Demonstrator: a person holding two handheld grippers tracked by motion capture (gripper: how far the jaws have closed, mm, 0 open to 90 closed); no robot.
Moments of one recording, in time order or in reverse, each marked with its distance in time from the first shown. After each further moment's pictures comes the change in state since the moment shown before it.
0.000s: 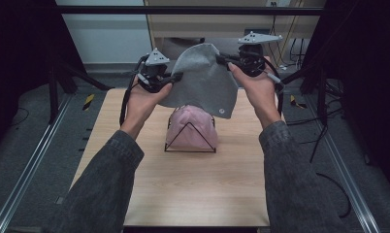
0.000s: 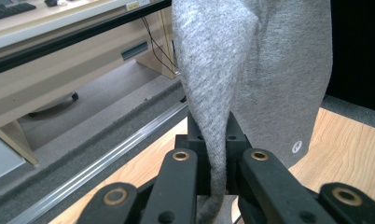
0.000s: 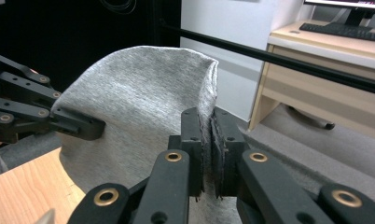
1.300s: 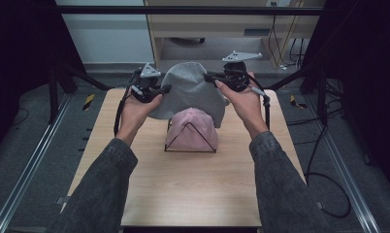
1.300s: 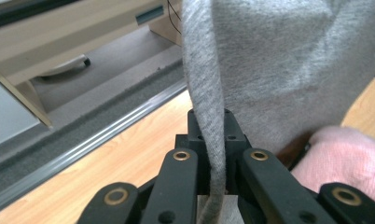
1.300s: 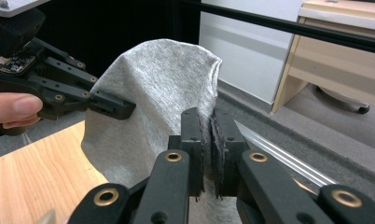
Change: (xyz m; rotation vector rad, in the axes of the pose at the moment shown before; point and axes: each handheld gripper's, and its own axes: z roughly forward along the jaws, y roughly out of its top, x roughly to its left) left arm 0.023 -0.053 0.011 0.111 0.046 -0.042; right arm 0.020 -0.040 0.032 0.073 0.079 0.015
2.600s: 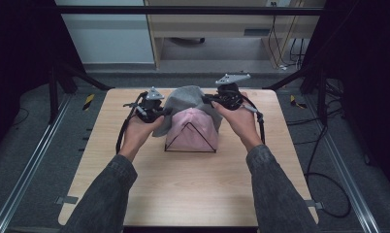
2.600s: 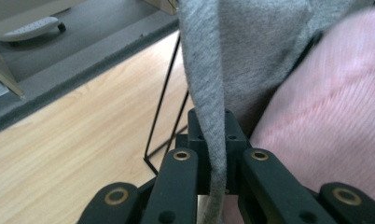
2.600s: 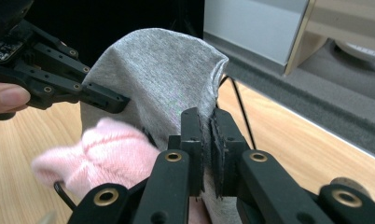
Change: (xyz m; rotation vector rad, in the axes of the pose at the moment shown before) left arm -0.015 -0.064 0.026 0.108 -0.047 -0.018; right arm 0.006 -0.061 0.026 0.143 0.019 0.028
